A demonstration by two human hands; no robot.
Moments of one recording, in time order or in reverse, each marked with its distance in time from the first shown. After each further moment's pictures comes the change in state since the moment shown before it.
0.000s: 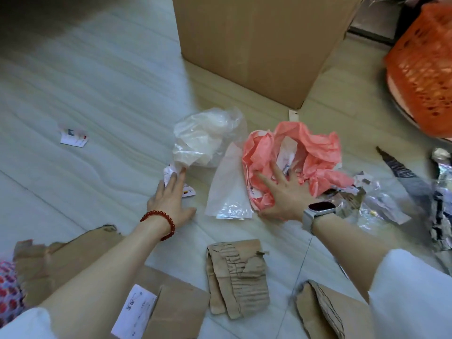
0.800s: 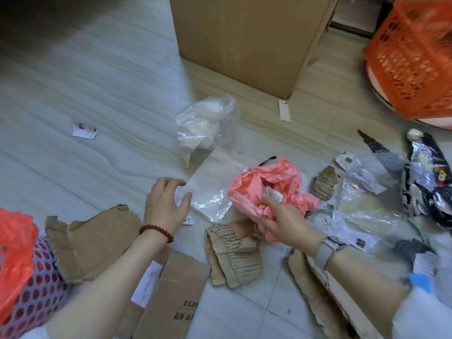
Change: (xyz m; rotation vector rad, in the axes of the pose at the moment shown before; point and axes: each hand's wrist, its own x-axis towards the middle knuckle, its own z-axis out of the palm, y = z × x) left_hand -0.073 -0.004 0.003 -0.383 0.471 0.144; right_hand -0.107 -0.038 0.032 0.415 0.217 -0.085
